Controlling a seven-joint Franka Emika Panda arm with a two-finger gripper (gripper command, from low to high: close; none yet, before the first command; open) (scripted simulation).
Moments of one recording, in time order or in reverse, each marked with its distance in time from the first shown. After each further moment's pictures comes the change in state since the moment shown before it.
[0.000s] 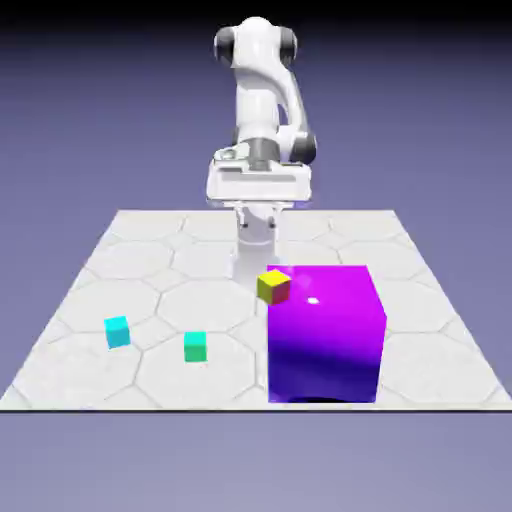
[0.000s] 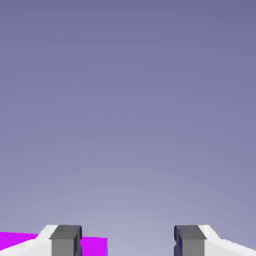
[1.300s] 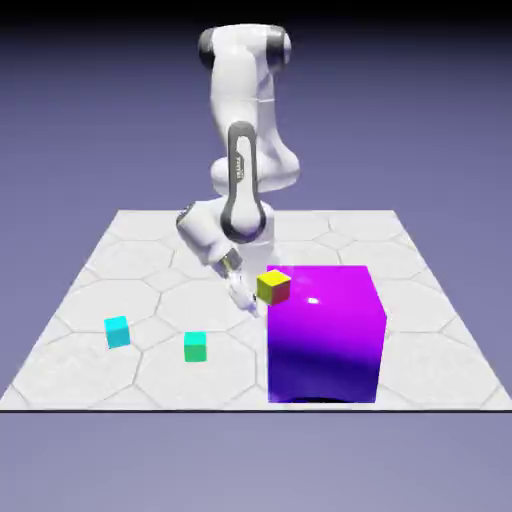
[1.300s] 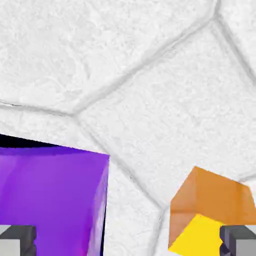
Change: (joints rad) arm 0.460 0.411 -0.668 -0.211 1.200 -0.474 0.299
